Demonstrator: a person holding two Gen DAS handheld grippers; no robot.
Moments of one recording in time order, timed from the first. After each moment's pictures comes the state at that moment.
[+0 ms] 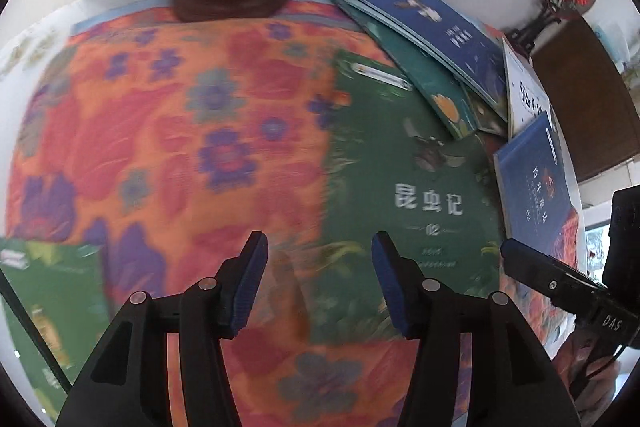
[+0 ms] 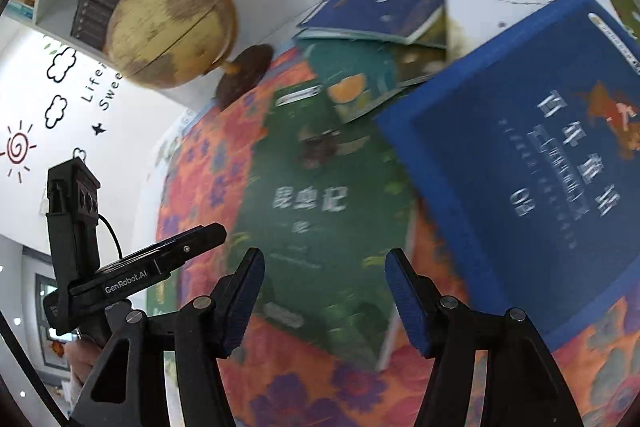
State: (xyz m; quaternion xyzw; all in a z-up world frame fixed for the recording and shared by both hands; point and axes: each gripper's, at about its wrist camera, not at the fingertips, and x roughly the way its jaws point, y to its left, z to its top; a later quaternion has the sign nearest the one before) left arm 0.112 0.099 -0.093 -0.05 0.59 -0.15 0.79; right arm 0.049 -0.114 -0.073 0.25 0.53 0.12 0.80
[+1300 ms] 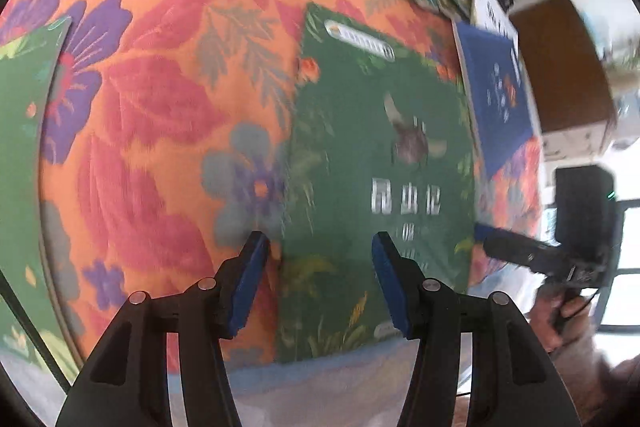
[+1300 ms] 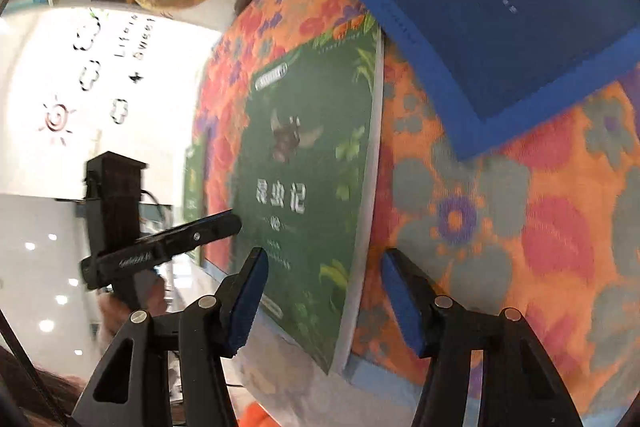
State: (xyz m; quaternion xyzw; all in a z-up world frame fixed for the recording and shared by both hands) left arm 0.023 0.100 -0.117 -0.14 0.67 -0.19 0.70; right arm -0.037 -0.152 -0.113 0.30 0.61 0.25 0.69
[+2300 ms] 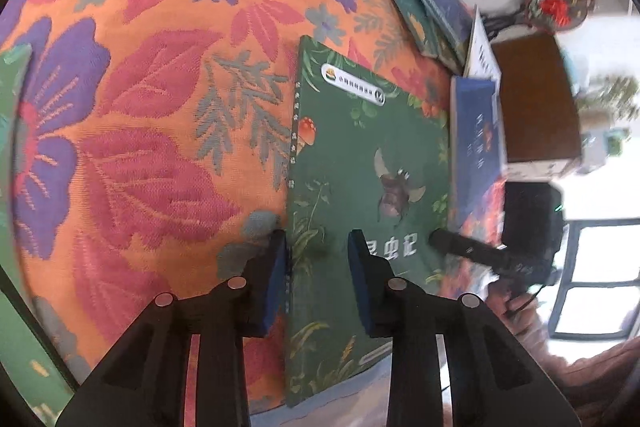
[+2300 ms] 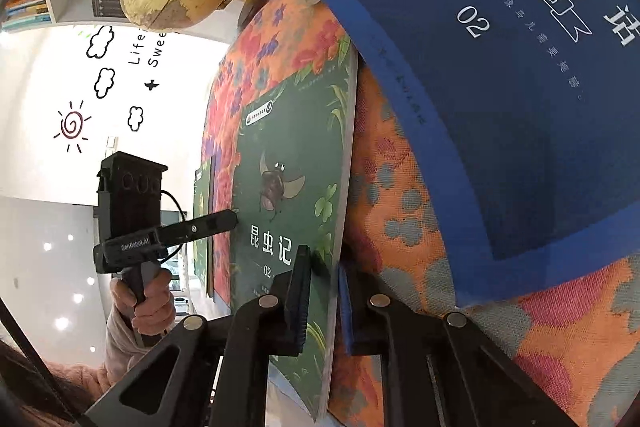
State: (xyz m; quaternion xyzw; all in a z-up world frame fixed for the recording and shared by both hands) left arm 0.057 0.136 -0.135 -0.24 0.66 -0.25 0.67; right arm 0.006 -0.157 -0.132 0.32 0.60 0.27 0.68
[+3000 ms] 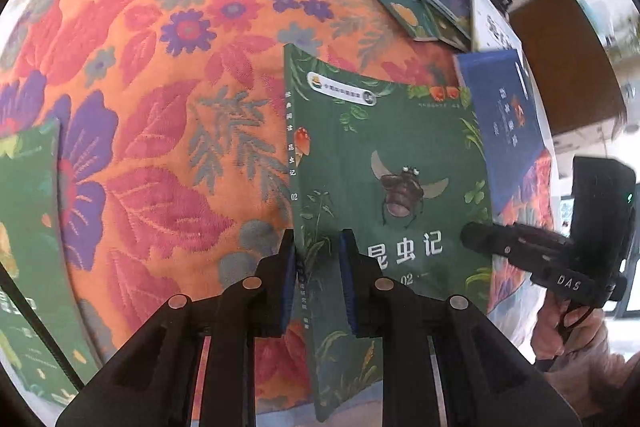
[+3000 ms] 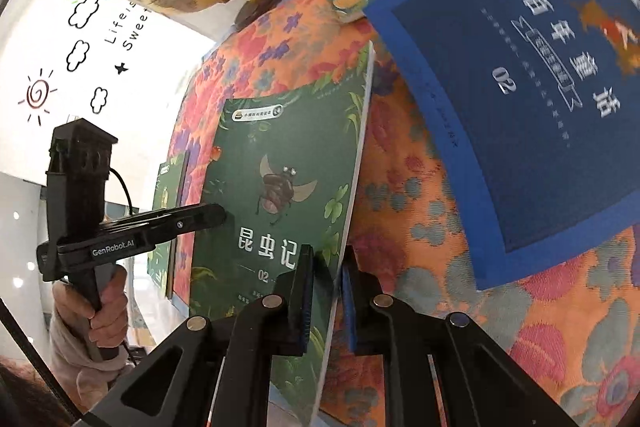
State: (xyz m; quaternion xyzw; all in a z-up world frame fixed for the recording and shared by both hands) left arm 0.037 0.101 -0.096 -0.07 0.64 -0.19 0.74; right arm -0.009 -0.124 -0.092 0.21 0.59 0.22 0.75
